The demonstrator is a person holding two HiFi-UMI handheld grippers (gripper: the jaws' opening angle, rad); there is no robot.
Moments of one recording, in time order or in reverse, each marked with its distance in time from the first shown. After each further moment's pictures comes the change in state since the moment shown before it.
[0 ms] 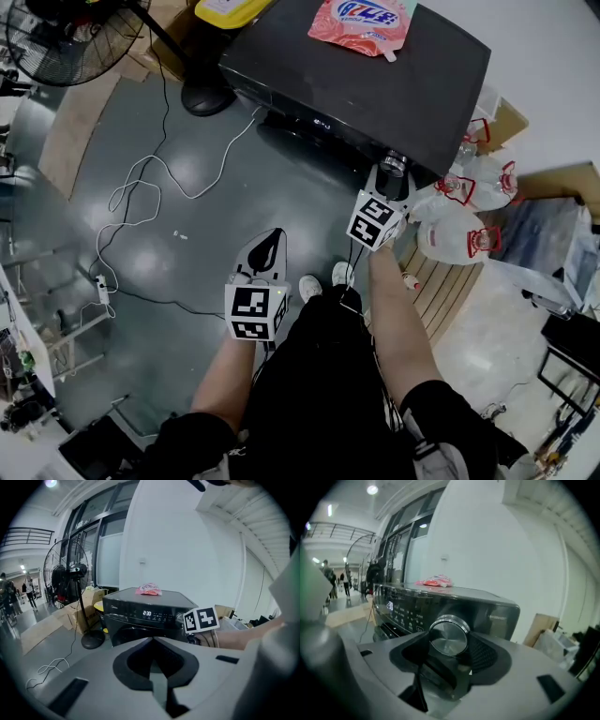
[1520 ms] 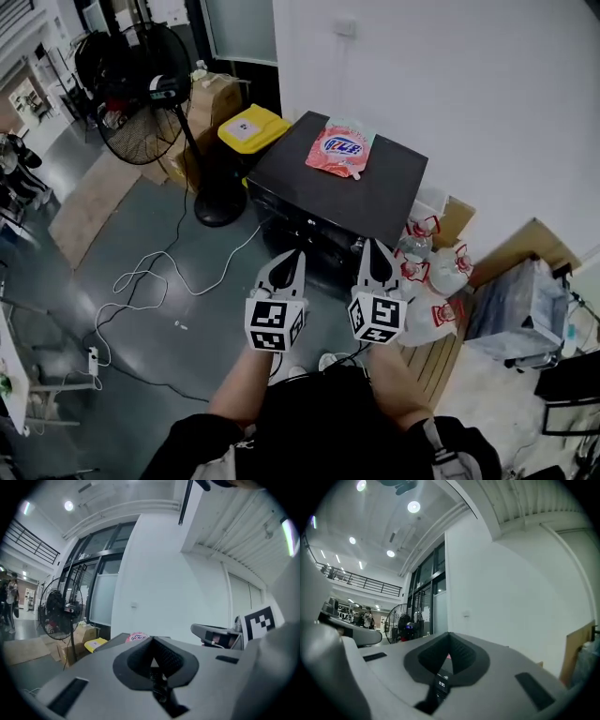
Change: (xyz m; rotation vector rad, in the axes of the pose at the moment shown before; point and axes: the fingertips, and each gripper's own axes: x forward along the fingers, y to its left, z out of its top) left arm -0.114 -0.061 0.182 0.042 -0.447 -0.085; right arm -0.265 -0.022 0.231 0.130 -0.561 0.361
